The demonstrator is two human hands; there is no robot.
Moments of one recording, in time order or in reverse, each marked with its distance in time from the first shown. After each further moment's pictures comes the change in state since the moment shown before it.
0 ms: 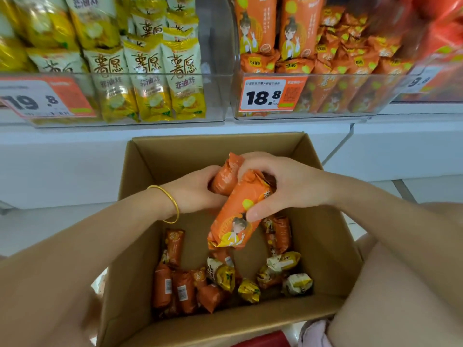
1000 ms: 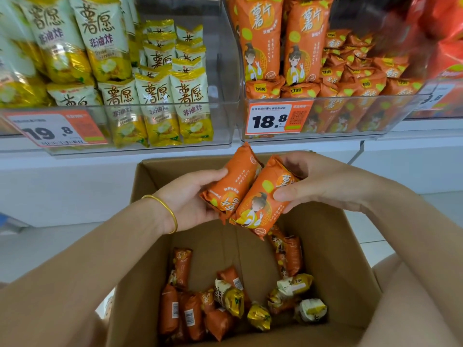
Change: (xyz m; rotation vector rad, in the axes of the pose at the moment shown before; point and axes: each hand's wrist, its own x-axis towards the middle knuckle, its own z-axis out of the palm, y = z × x) left_hand -0.008 0.029 -0.019 -0.991 0.071 -0.241; right_hand -0.004 0.015 -0.039 0.550 0.106 0.208
